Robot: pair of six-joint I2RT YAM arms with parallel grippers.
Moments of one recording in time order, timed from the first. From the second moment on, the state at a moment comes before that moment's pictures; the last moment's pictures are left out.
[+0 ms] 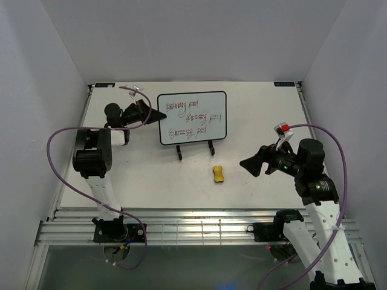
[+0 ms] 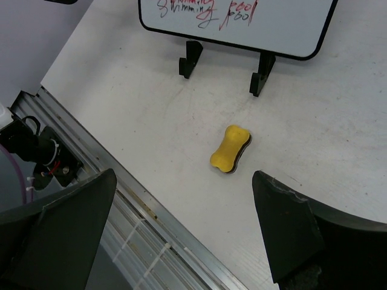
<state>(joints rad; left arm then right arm) 0.01 2.01 1.03 1.18 1.22 -0.95 0.13 0.60 0.74 -0.55 -0.72 0.20</state>
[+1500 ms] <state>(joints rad) 0.02 0.97 0.92 0.28 0.66 -0.88 0.86 1.57 0.89 -0.38 0.28 0.51</state>
